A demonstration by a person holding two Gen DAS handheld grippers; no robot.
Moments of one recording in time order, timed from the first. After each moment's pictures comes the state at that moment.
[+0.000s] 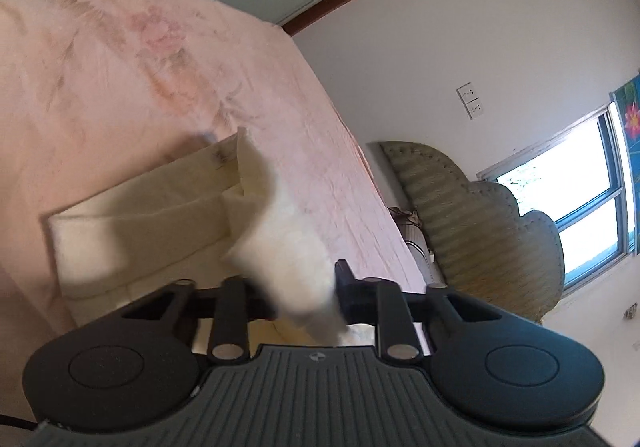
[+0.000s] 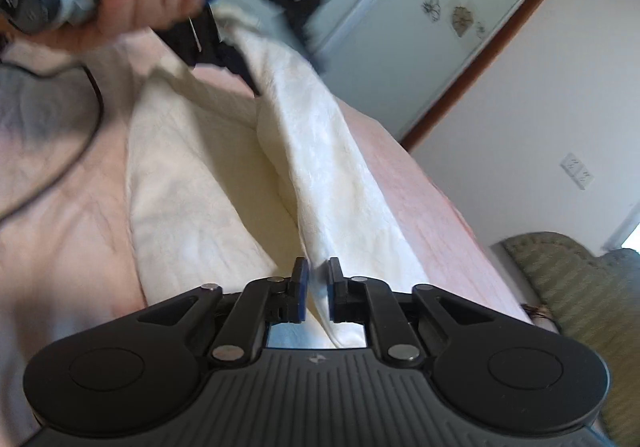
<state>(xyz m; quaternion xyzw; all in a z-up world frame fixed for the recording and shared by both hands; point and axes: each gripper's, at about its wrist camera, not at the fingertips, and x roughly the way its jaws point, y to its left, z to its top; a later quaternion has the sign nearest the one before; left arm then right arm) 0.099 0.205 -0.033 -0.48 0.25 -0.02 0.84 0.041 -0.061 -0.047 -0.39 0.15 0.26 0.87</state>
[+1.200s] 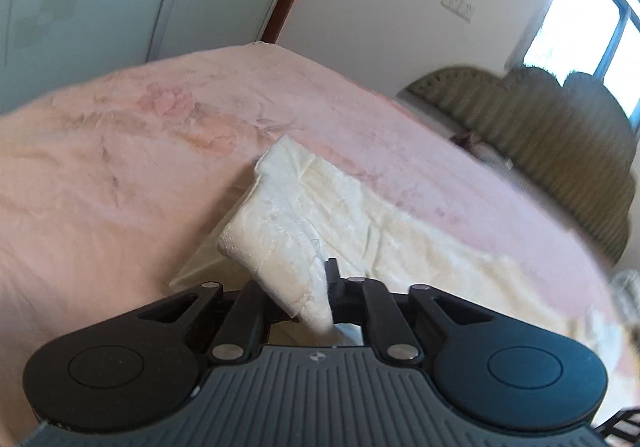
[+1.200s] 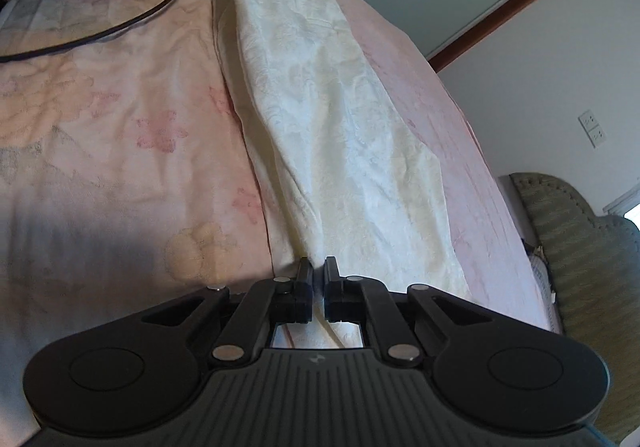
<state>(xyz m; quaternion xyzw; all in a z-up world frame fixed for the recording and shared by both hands) 0.080 0.196 -0.034 -0.19 0.31 0.02 0.93 -0.025 -0.123 -0.048 -0.45 0.27 0.26 0.81</state>
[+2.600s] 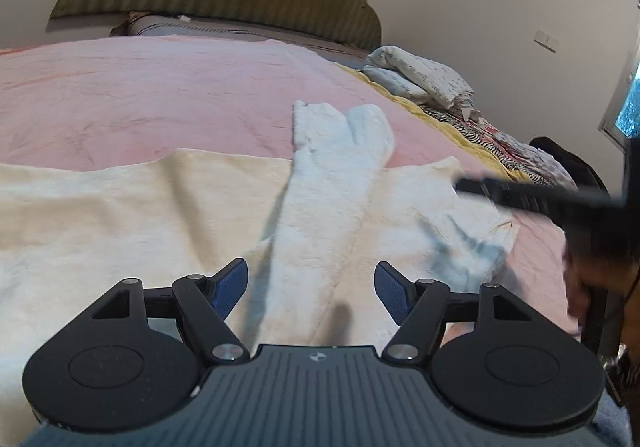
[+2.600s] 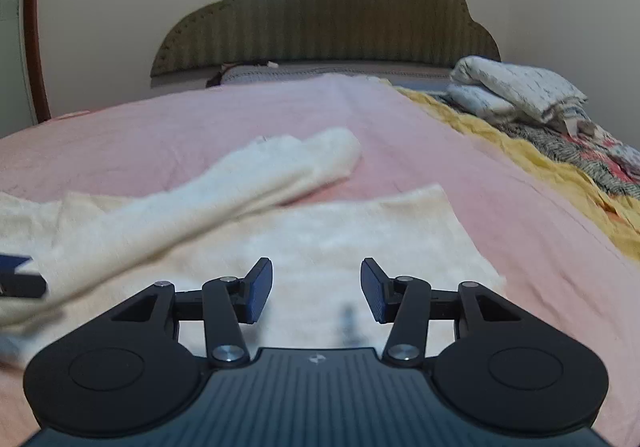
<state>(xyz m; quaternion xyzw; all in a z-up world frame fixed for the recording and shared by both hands) 0.086 -0.145 -0.048 0.00 0.34 -0.42 0.84 -0.052 -0.403 -0.008 0.06 0.29 -0.20 0.93</state>
